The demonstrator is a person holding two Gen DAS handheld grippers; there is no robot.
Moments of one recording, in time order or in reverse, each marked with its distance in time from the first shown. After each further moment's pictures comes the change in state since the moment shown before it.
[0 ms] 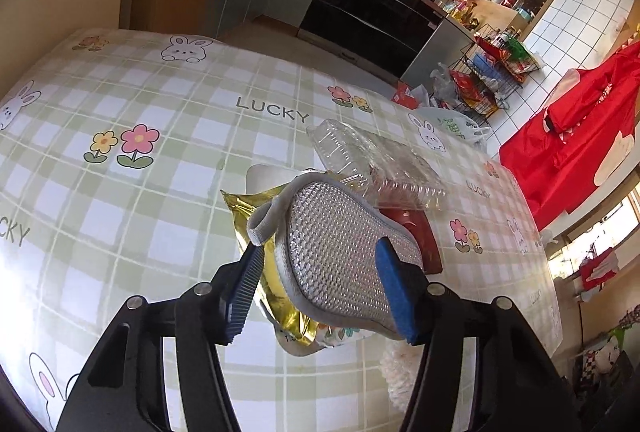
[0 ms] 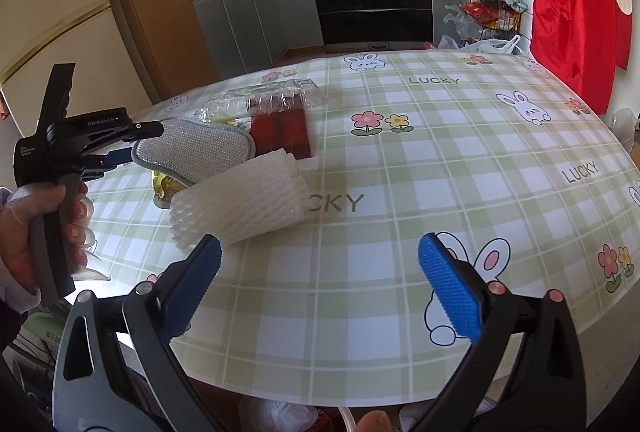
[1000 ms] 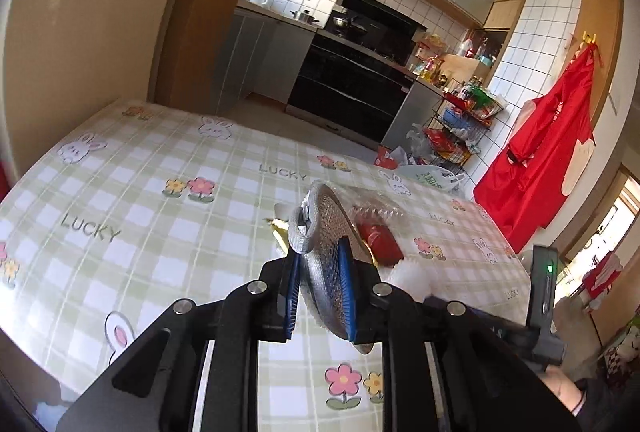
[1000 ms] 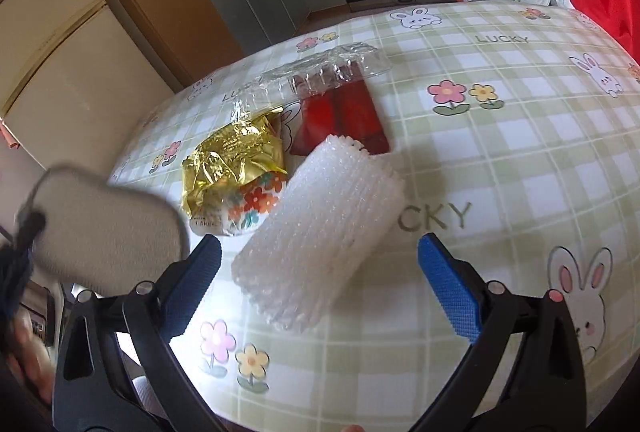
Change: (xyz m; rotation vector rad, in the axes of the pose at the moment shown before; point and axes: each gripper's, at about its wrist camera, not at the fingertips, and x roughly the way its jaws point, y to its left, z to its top) left arm -0.153 0.015 -0.071 0.047 -0.289 -0.027; right arm 0.076 0.042 0.038 0.101 0.168 0.137
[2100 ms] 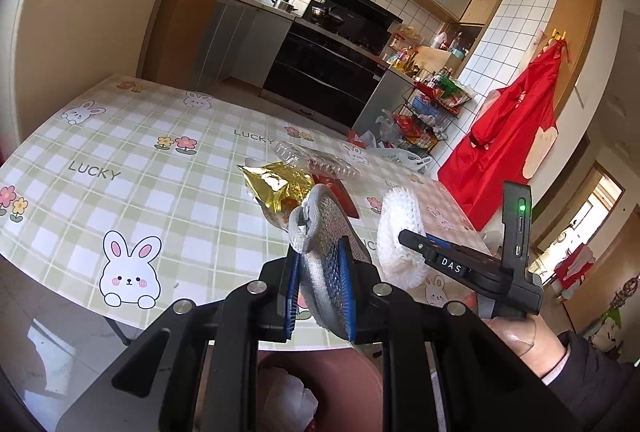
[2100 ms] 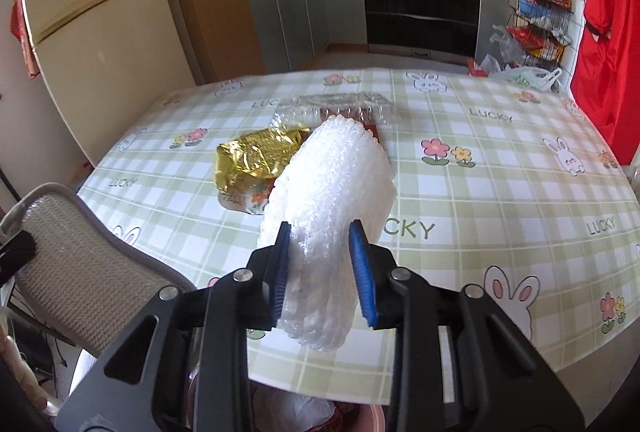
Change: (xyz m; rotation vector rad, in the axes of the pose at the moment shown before) left arm -0.076 -0.024 -0.044 0.000 0.044 -0.122; right arm -0.092 0.035 -0.036 -0.257 -0.132 -0.074
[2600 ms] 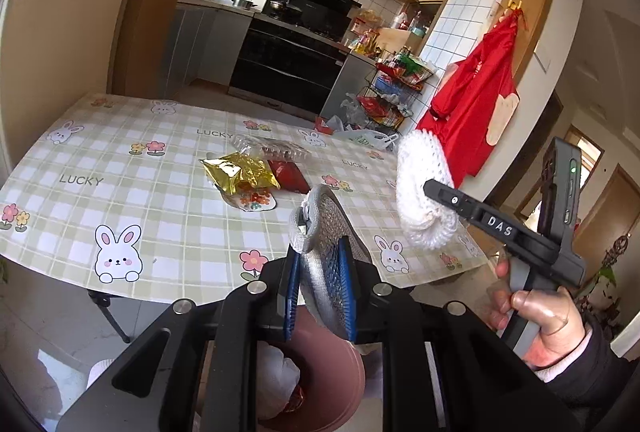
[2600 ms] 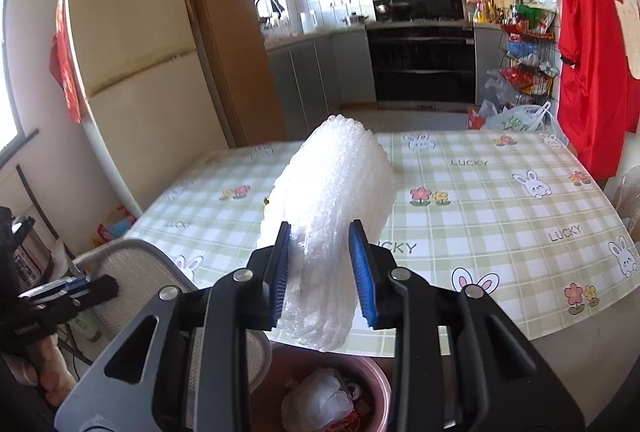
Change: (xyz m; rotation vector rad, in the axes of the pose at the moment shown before) left arm -0.057 -0.054 -0.020 0.126 0.049 -0.072; right arm -0.150 0.000 -0.018 0.038 -0.229 0.068
